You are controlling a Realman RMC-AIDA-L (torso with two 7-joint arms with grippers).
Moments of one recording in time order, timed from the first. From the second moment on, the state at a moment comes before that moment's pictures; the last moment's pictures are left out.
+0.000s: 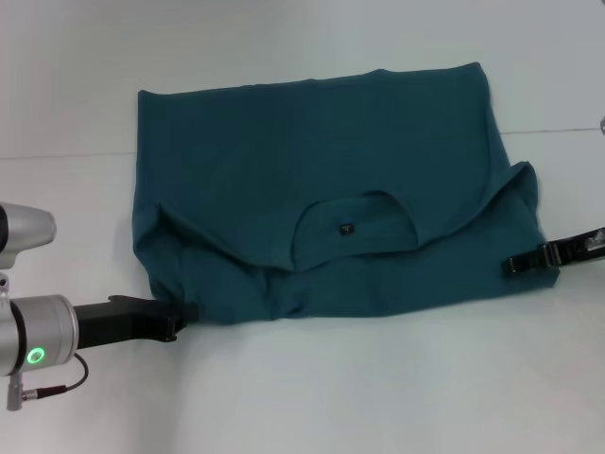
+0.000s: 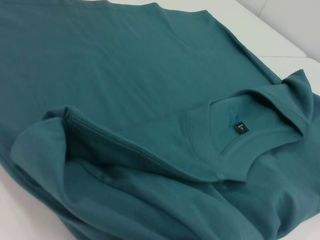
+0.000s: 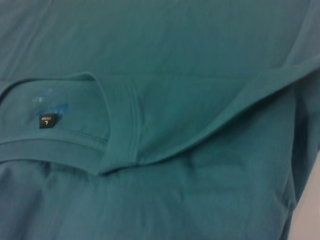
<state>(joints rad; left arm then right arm) -0.45 -2.17 1.02 0.87 2.11 1.09 -2.00 0.70 2.01 -0.68 -0.79 -2.71 -1.20 2.37</state>
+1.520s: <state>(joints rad) -0.46 -2.17 1.00 0.90 2.08 1.17 -2.01 0.67 1.96 -0.67 -0.72 -2.54 -1.20 2.29</state>
